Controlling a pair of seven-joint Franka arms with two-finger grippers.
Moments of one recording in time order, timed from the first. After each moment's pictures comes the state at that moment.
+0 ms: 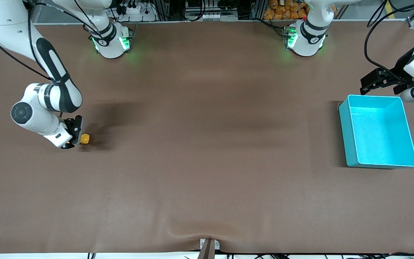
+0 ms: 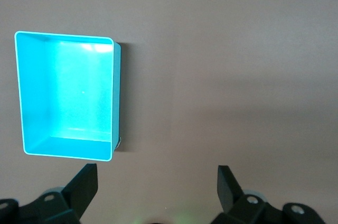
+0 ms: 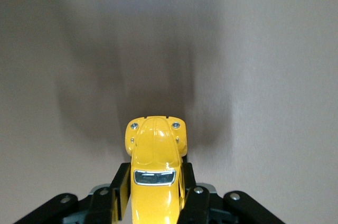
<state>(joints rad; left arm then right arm) 0.03 0.02 -0.13 -1.52 0.01 1.50 -0.11 -0.13 0.41 -0.05 -2.19 -0.08 2.54 -1.63</state>
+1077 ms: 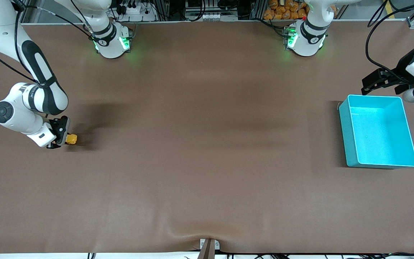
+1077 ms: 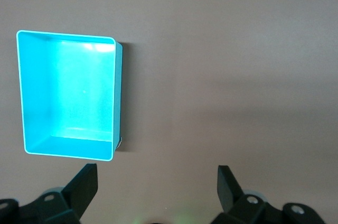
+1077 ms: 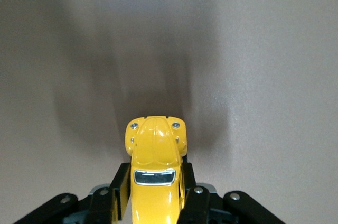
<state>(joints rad) 0.03 0.02 -0.12 -1.52 0.01 1.50 -0.11 -0.22 0.43 -0.05 -2.16 -0.08 2.54 -1.69</state>
